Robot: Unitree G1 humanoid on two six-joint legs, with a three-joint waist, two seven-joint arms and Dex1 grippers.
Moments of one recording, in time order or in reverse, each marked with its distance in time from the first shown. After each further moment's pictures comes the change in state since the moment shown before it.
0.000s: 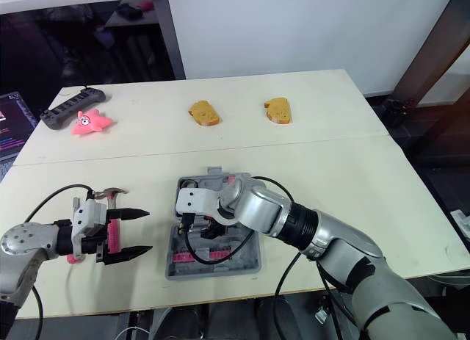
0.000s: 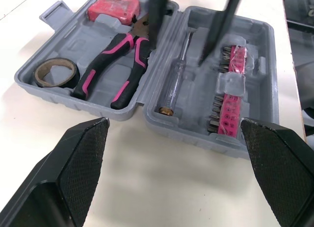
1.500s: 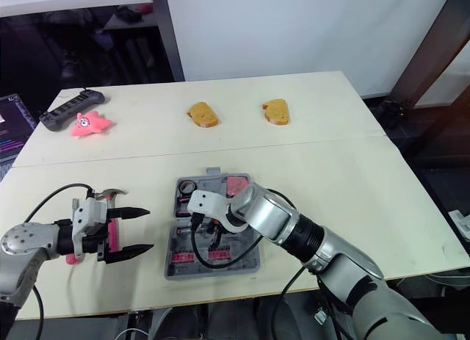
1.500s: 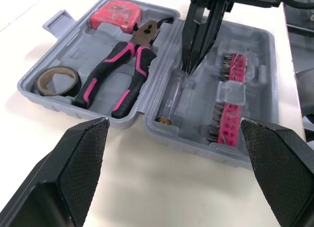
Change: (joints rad) left arm 0.005 0.000 0.000 -0.022 -0.017 0.019 0.020; right arm 0.166 0.023 -0.128 0.023 0.010 0.008 0.030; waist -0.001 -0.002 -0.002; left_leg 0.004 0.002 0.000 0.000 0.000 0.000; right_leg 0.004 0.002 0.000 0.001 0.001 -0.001
